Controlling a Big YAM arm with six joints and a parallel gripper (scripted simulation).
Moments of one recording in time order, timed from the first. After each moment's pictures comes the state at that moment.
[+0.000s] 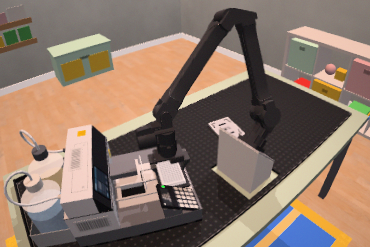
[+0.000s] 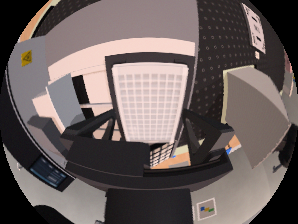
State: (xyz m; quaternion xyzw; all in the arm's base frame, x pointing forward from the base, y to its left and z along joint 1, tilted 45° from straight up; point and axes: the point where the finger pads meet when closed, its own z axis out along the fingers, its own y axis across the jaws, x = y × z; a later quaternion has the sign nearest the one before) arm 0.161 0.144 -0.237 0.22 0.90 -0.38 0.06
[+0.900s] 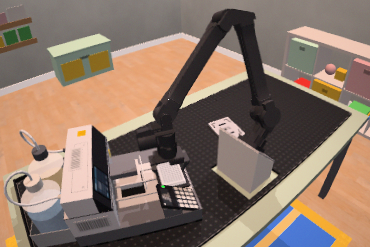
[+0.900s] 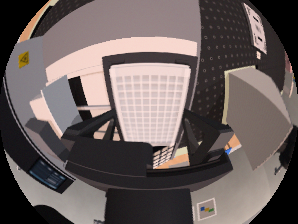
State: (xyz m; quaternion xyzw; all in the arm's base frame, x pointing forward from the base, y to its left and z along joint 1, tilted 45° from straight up) arm 0.160 0.139 -0.242 0.23 0.90 -0.38 0.06
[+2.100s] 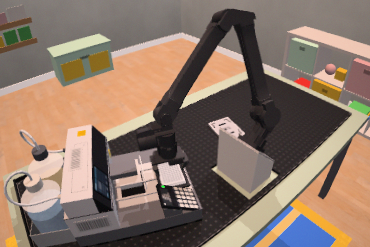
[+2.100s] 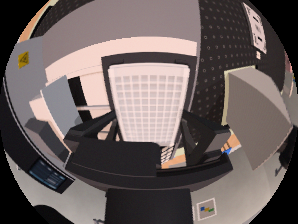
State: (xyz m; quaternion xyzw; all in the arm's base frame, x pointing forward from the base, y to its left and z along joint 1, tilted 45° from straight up) arm 0.160 0.138 -0.241 0.22 0.90 -0.38 0.06
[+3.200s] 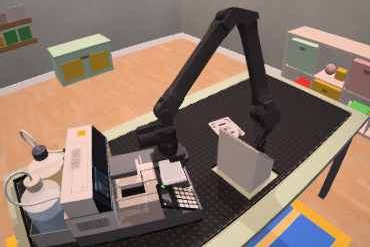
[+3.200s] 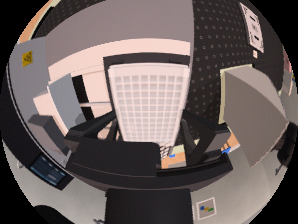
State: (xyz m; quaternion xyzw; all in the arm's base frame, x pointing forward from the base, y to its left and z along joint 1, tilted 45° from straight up) arm 0.160 0.144 -0.230 0.22 0.90 -0.38 0.06
